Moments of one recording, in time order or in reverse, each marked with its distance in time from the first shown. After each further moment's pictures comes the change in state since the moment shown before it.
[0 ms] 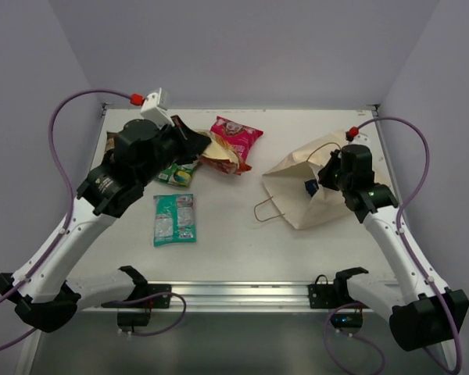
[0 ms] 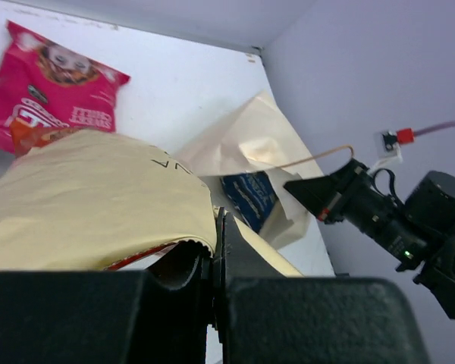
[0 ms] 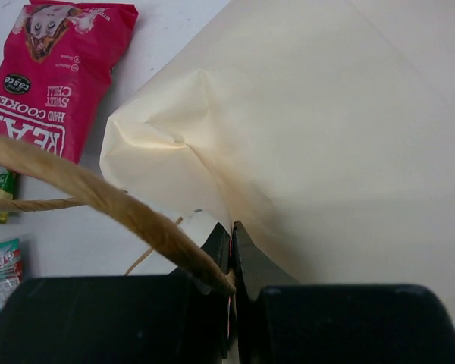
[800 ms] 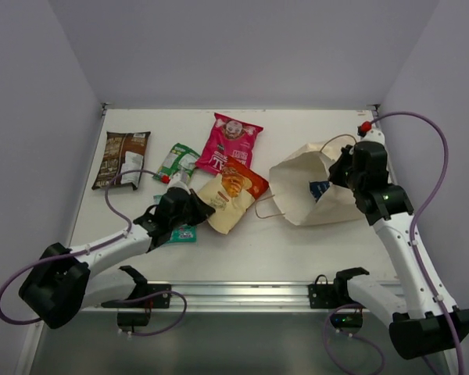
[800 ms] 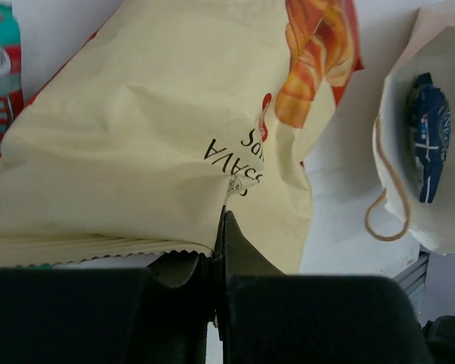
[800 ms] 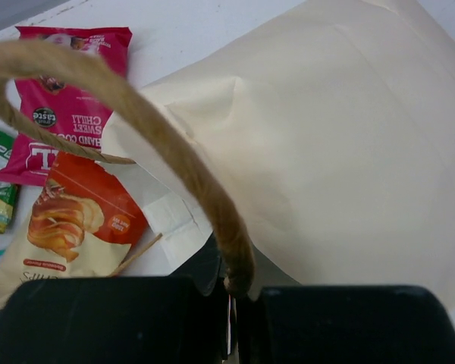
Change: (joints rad) left arm 0.078 0.029 -0.958 0.656 0.099 -0.232; right arm -0.022 -0.061 0.113 -0.126 0.040 -0.053
